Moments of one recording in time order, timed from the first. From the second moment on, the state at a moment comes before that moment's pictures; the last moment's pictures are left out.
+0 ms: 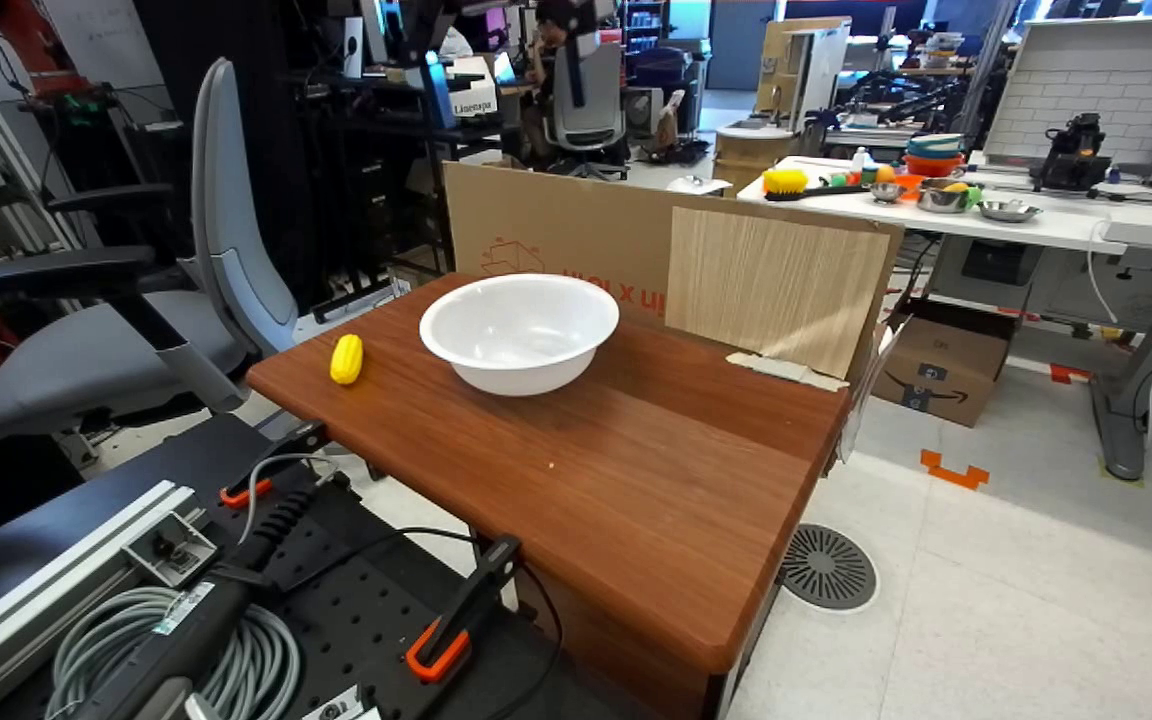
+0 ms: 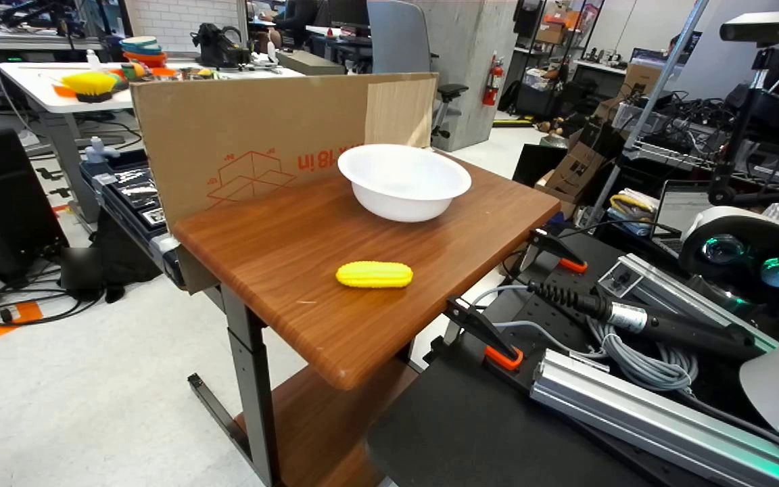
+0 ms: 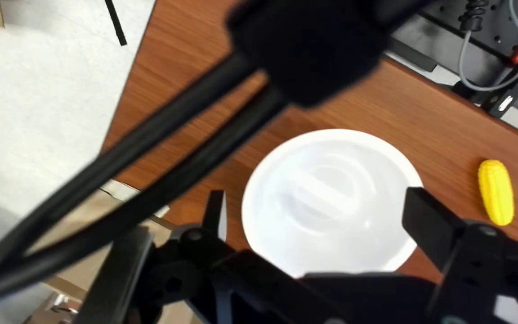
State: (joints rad) arm 0.04 -0.27 -0.12 -2.38 -0.19 2.16 -0.50
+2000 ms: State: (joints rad) arm 0.19 0.04 0.20 -2.58 -0.05 2.72 -0.43
